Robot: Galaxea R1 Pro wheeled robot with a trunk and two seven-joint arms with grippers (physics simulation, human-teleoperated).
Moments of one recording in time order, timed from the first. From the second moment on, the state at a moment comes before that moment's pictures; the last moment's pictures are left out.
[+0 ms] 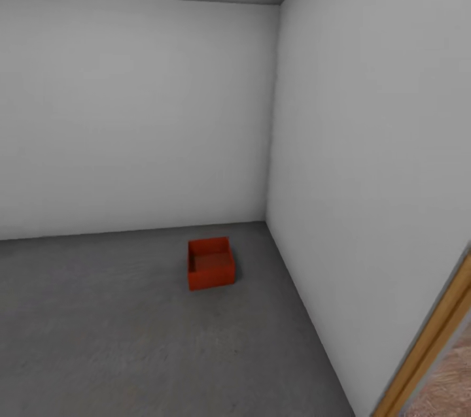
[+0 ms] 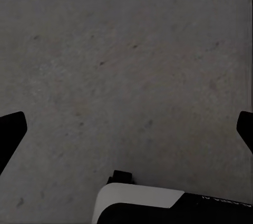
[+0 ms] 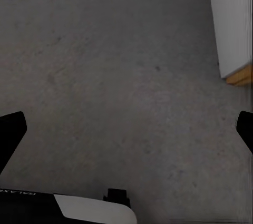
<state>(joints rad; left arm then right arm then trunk) -0.23 0.00 0.15 0.08 -0.01 -0.52 0.07 -0.25 -0.02 0.05 0.01 0.07 -0.48 -0.01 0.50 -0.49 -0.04</state>
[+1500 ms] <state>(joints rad) -0.23 -0.01 0.15 0.08 -0.01 -0.52 0.07 -0.25 -0.02 0.05 0.01 0.07 -0.48 -0.01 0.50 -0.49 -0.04</state>
